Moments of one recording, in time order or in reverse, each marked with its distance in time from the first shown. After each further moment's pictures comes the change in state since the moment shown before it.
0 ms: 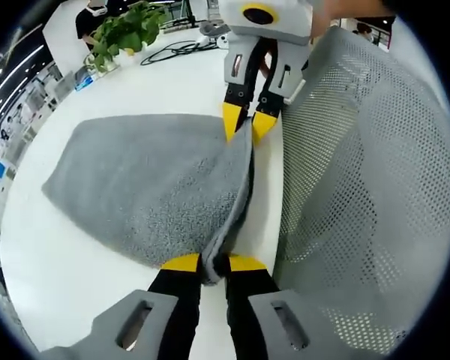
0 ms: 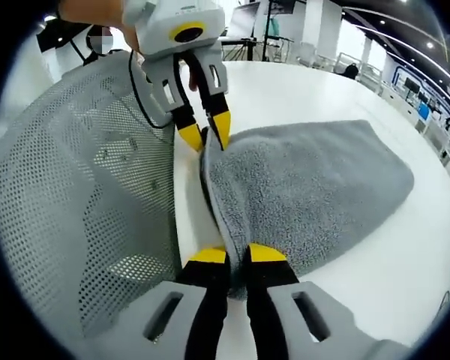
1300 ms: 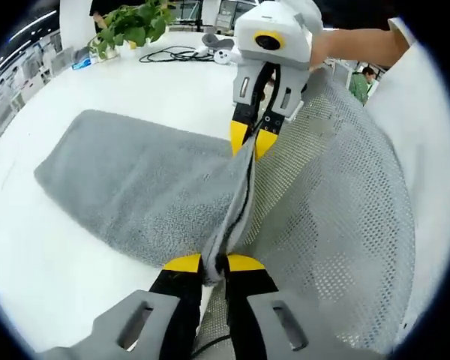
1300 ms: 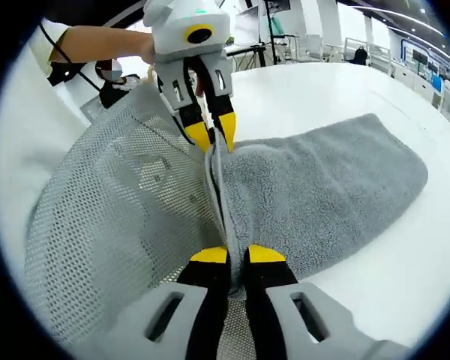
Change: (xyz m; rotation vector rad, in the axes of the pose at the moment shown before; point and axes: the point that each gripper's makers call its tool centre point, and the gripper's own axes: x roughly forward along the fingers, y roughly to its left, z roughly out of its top) left arm -0.050 -0.026 0.013 -0.190 -0.072 -0.198; right arm -0.028 0.037 0.019 0.131 -0.037 0.199
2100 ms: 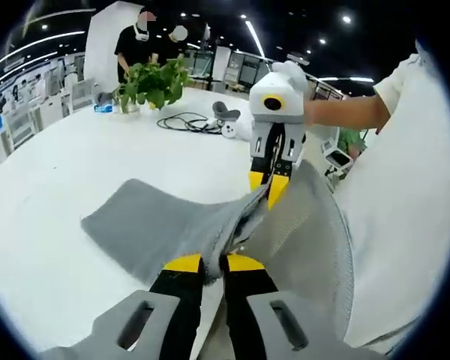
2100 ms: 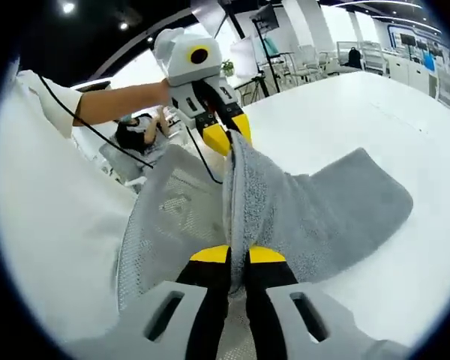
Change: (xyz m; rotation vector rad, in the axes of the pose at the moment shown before) left arm -0.081 0.011 0.072 -0.047 -0.316 0.004; right arm -0.073 0.026 0.067 0.122 -0.141 0.107
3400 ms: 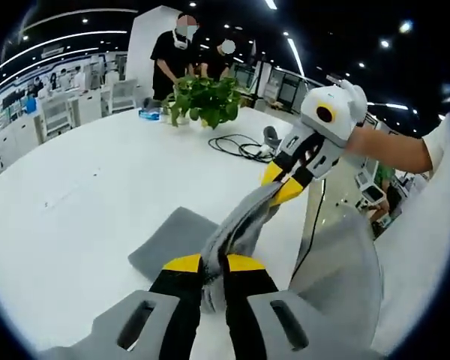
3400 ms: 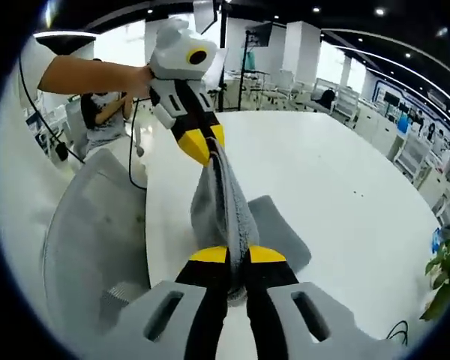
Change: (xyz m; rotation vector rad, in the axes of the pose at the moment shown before) left arm 0.013 0.104 0.053 -0.147 -0.055 0.200; right arm -0.036 -0.122 0.071 -0.286 0.016 -0.379
